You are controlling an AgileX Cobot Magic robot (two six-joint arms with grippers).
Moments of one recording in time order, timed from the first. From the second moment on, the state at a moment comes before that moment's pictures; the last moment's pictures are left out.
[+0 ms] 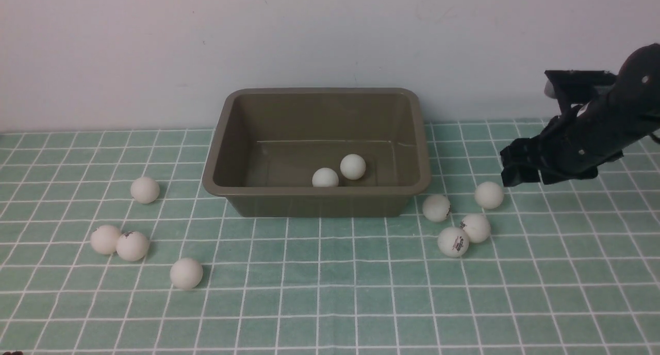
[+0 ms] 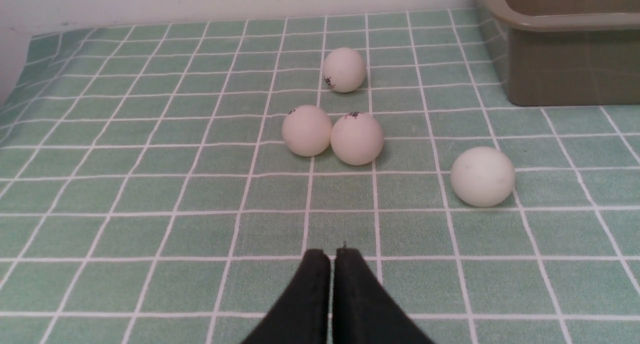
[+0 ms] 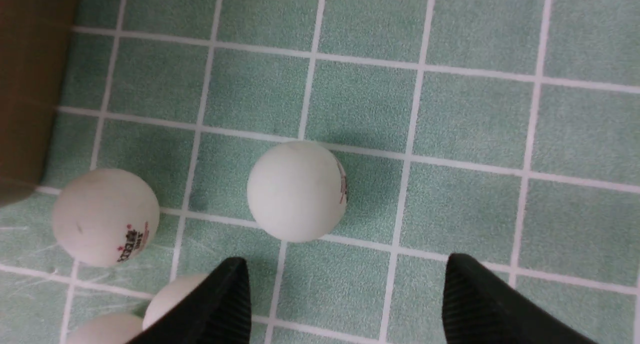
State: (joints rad) right arm 0.08 1.87 -1.31 0.25 0.74 -0.21; left arm 0.05 -0.01 0.02 0.00 0.39 0.00
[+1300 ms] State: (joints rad) right arm 0.19 2.07 -1.49 0.07 0.81 -0.12; left arm 0.05 -0.01 0.02 0.00 0.39 0.00
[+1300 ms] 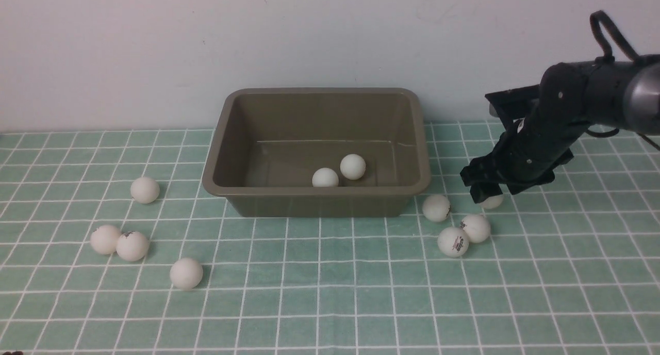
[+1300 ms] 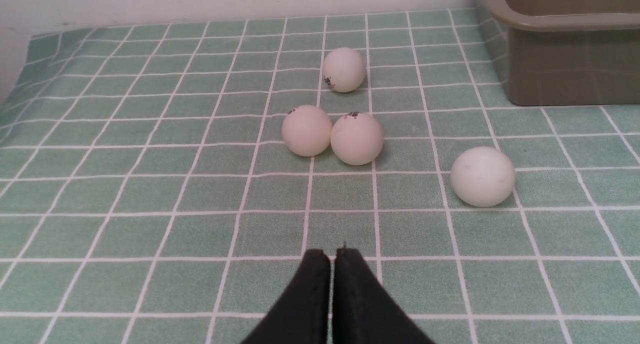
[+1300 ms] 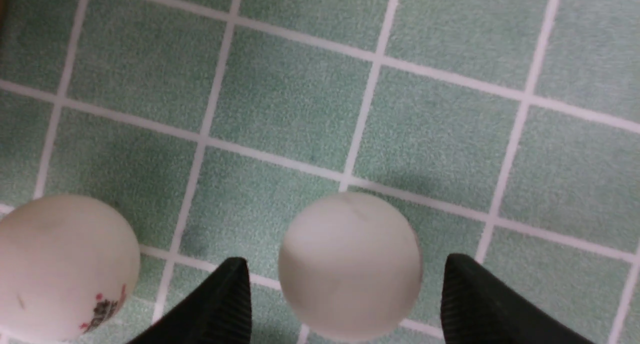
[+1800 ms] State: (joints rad) right arm 0.19 2.10 -1.54 0.08 0.85 -0.12; left arm 0.05 -0.01 0.02 0.00 0.39 -0.01
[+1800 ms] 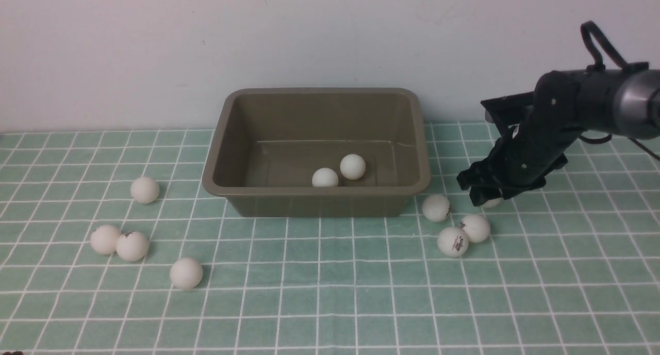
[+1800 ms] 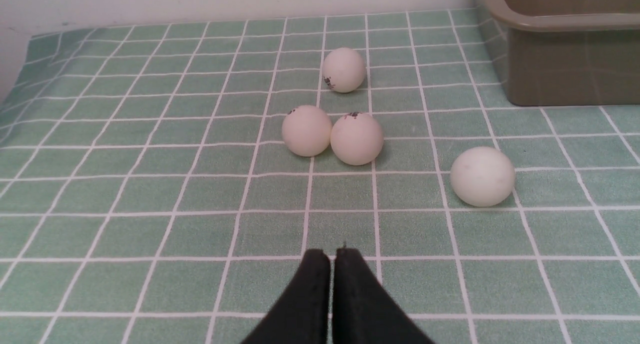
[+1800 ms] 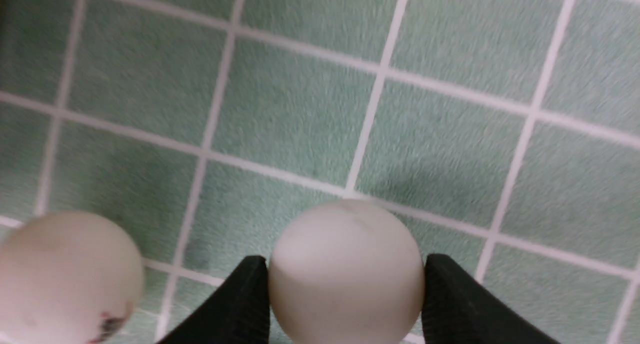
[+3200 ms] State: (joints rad) right arm 0.42 2.31 -2.08 0.29 1.11 -0.30; left arm 0.05 -0.01 0.02 0.00 0.39 -0.01
